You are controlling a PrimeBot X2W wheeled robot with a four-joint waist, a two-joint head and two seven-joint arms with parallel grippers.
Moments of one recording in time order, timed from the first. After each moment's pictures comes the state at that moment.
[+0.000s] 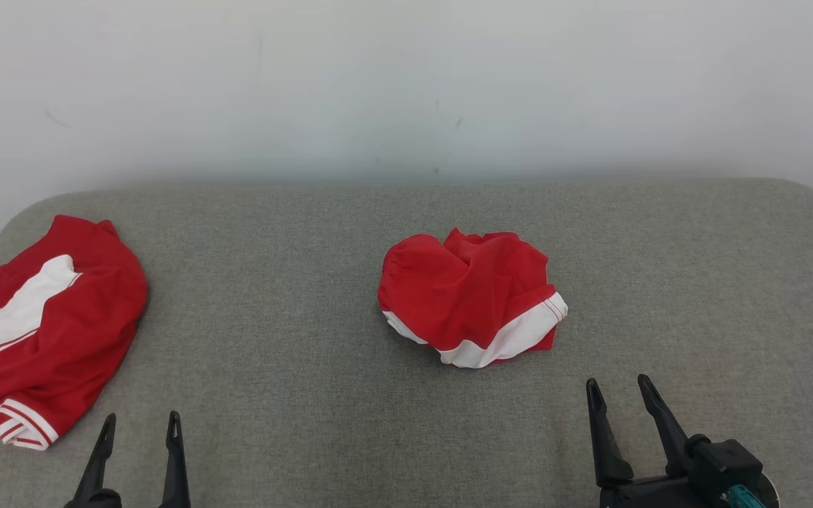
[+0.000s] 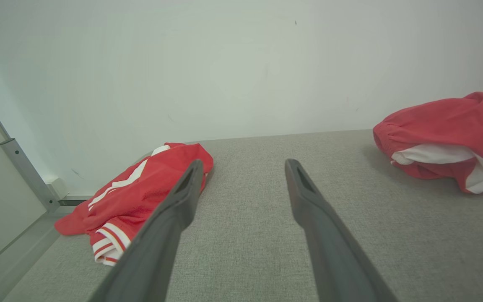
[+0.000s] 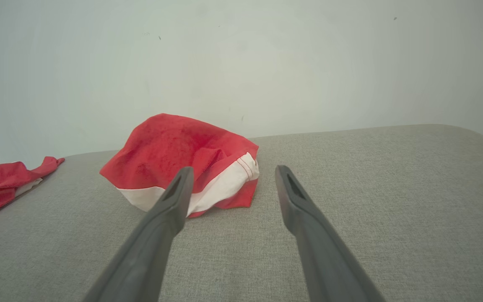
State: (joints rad) left arm 0.05 0.15 0.01 0.12 -0.09 -0.02 -0.26; right arm -0.01 -0.05 0.01 0.23 0.14 0.13 -0.26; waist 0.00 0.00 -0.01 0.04
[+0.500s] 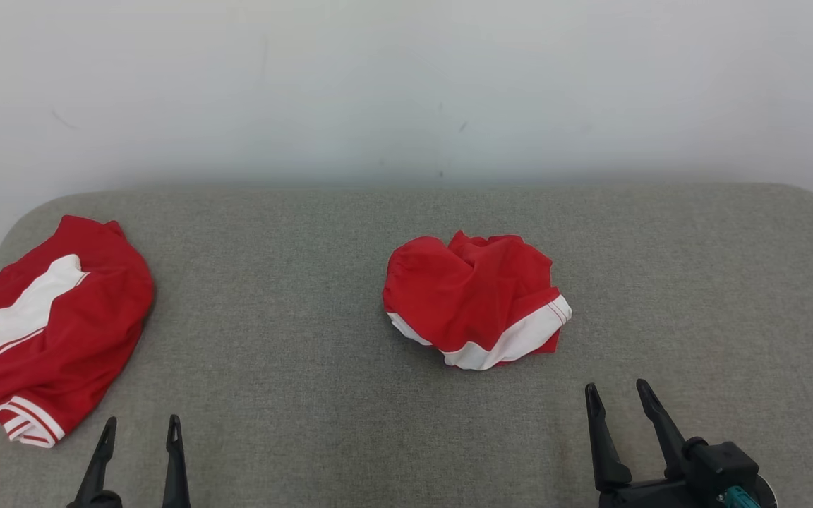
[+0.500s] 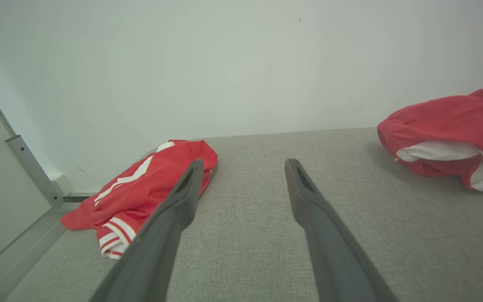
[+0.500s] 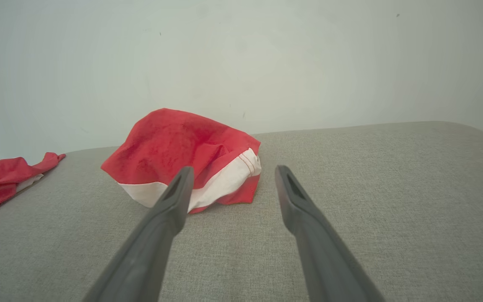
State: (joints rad) left arm 0.05 0.15 0.02 0.13 -0.09 -0.02 -0.26; right arm -0.02 -0.05 0.01 0.24 0.14 0.13 -0.26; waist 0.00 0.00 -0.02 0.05
